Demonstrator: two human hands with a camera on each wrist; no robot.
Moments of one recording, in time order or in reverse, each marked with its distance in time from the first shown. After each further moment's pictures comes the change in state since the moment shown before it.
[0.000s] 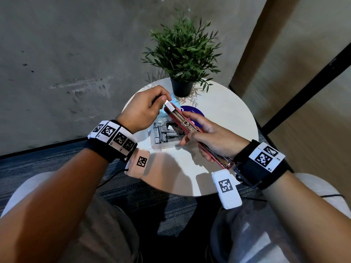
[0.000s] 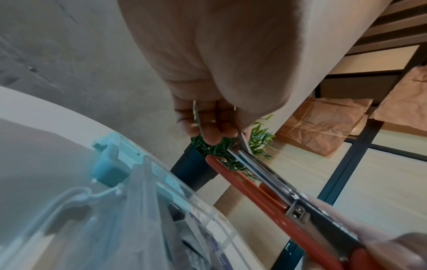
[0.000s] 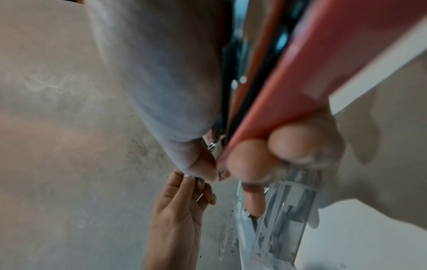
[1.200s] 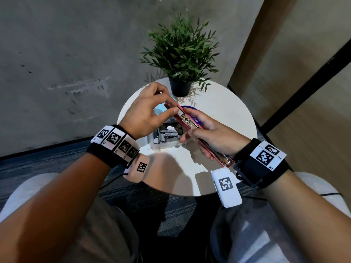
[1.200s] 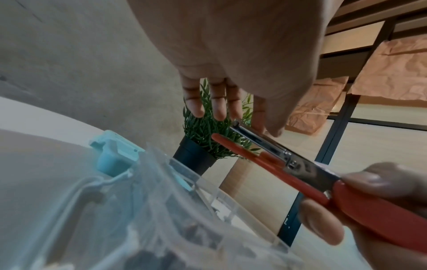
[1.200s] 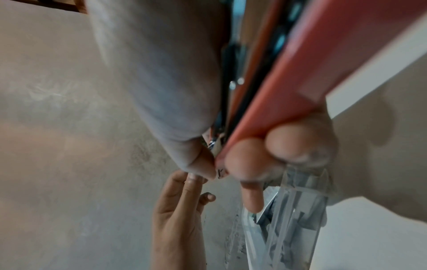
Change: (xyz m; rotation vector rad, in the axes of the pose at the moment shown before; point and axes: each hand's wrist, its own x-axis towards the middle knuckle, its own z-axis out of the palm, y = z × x) left_hand -0.010 0.010 0.007 0.094 0.033 0.179; right_hand -0.001 -0.002 -0.003 0.054 0.039 -0.040
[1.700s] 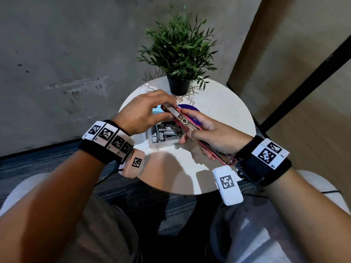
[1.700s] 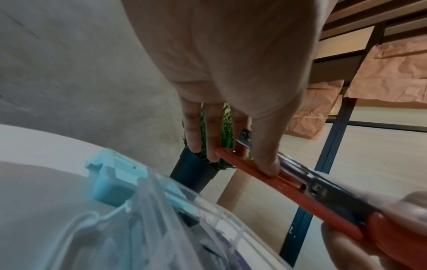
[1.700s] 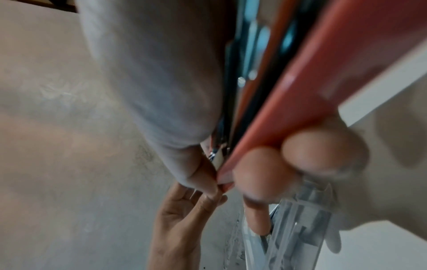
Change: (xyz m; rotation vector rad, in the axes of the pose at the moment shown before) left_hand 0.006 -0.003 -0.011 0.031 -0.227 0.075; right_hand -0.006 -0.001 -0.006 -0.064 -0.074 0.001
